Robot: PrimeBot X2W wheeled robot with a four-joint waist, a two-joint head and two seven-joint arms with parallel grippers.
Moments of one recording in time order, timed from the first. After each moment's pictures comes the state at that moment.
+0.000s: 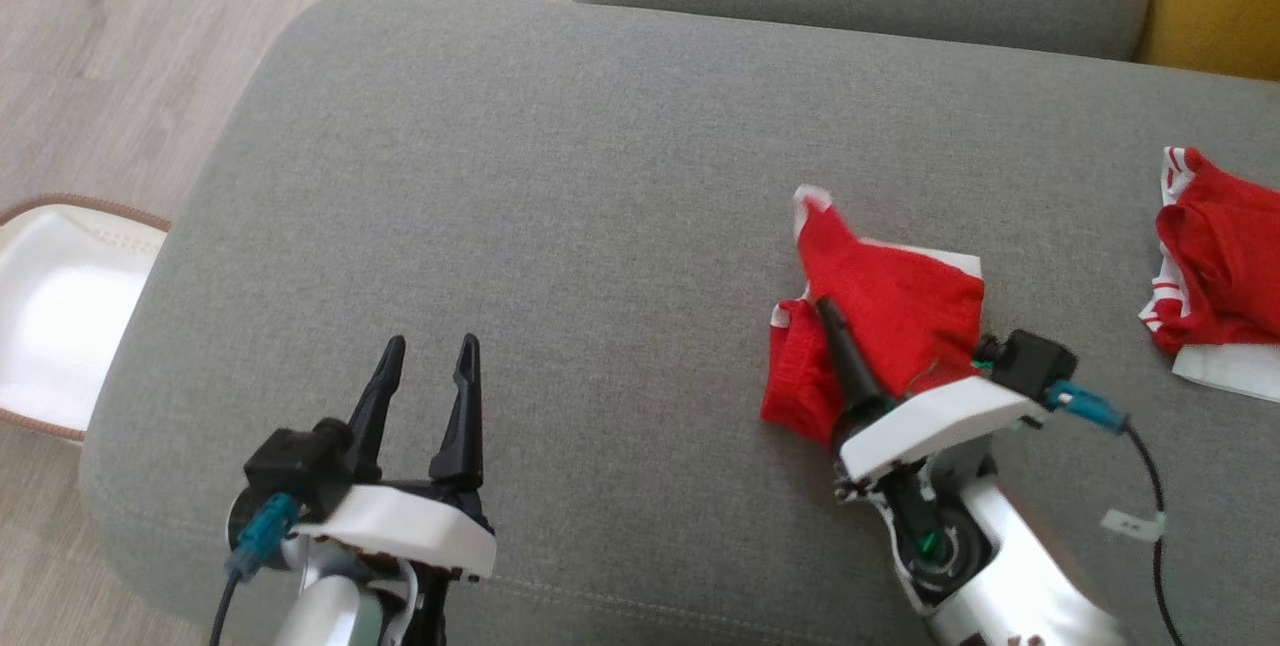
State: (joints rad) left arm -0.04 0.04 -0.25 0.18 -0.30 0.01 -0.25; right arm -0.30 -0.05 0.40 0.50 1.03 0.13 -0.06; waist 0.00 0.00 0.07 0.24
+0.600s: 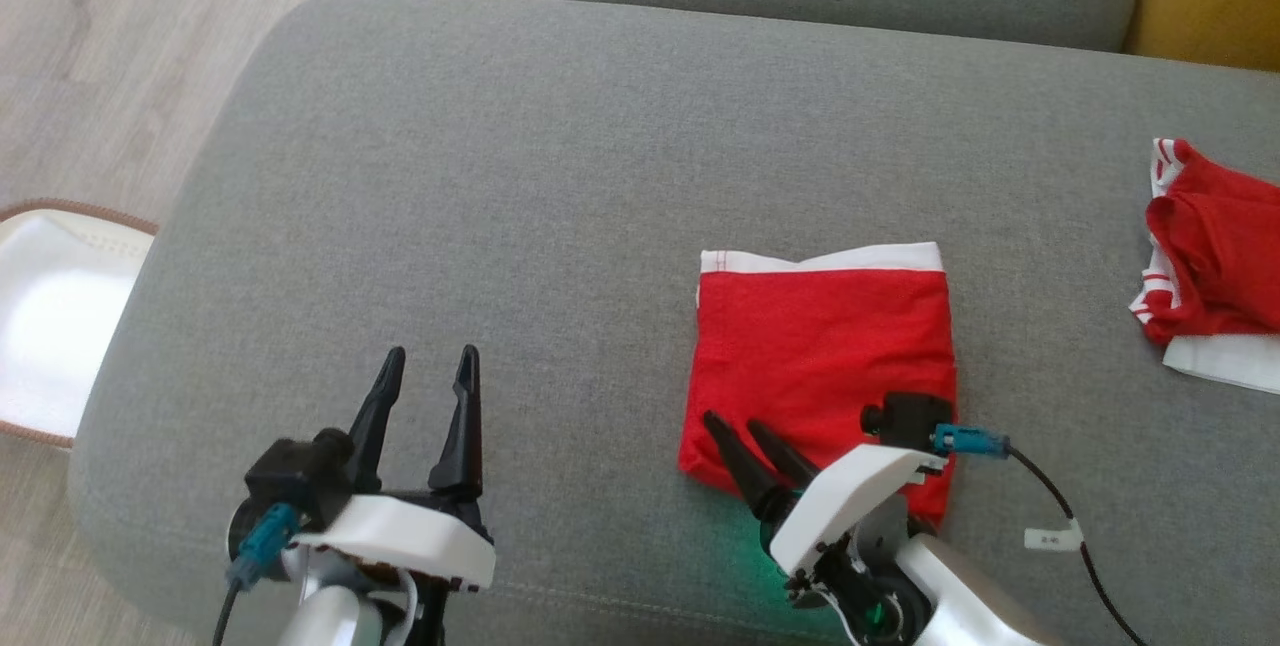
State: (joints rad) left arm -0.02 0.04 -0.25 0.18 -0.30 0.01 -0.25; right arm -0.30 -0.05 0.65 0.64 1.05 0.13 0.04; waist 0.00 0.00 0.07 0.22
